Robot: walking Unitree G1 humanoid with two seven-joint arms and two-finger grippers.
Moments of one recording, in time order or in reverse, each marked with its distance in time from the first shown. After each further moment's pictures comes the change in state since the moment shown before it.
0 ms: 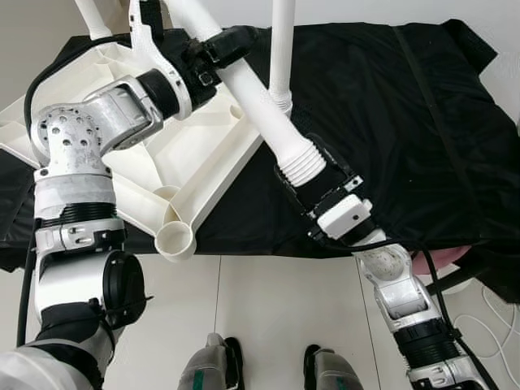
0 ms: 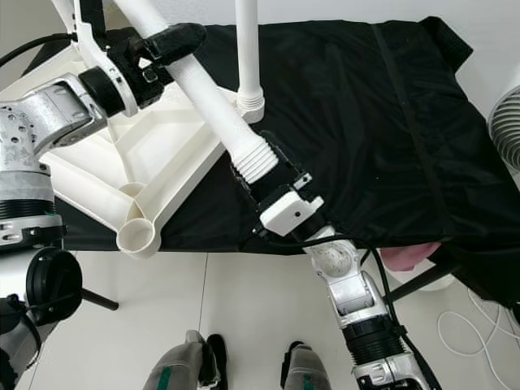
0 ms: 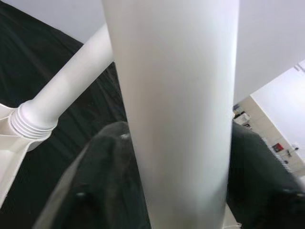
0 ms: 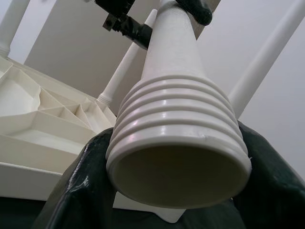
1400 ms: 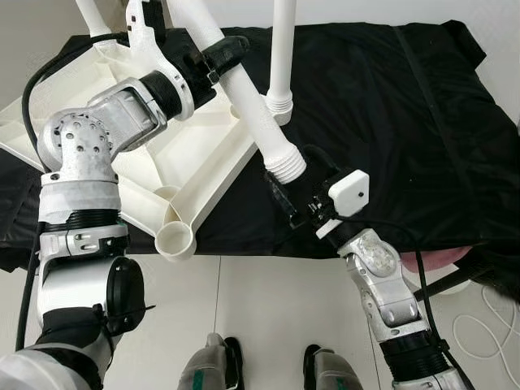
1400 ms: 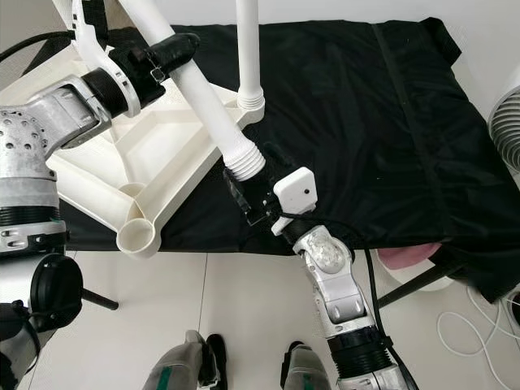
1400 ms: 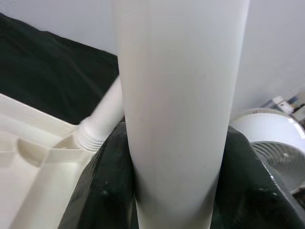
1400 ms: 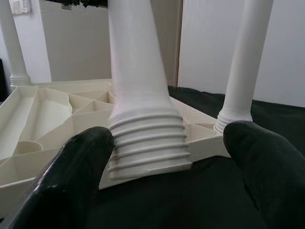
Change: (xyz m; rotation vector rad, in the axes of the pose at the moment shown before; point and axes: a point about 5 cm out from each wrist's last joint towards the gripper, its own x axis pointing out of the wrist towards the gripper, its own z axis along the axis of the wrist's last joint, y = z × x) left arm 0.001 0.010 -0.004 0.231 -0.023 0.155; right arm 0.004 0.009 -0.010 0.530 0.237 -0.059
